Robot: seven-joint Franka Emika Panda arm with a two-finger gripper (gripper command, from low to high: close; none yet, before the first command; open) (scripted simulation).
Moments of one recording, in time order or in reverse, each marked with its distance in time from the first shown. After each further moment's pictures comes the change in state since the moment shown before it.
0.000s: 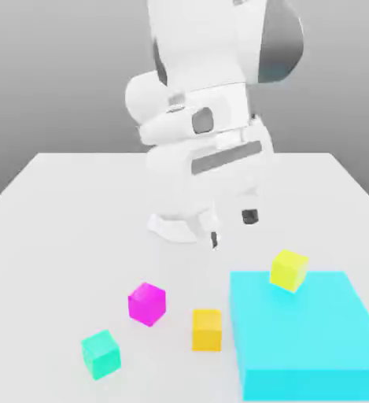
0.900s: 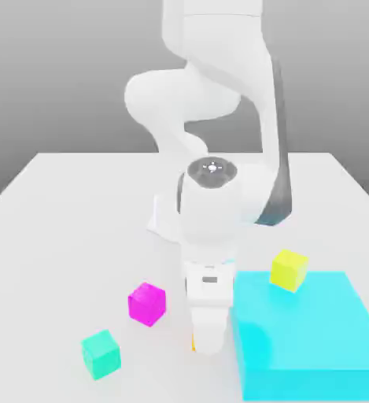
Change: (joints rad) arm -0.161 0.524 0.242 -0.115 0.160 0.393 -0.614
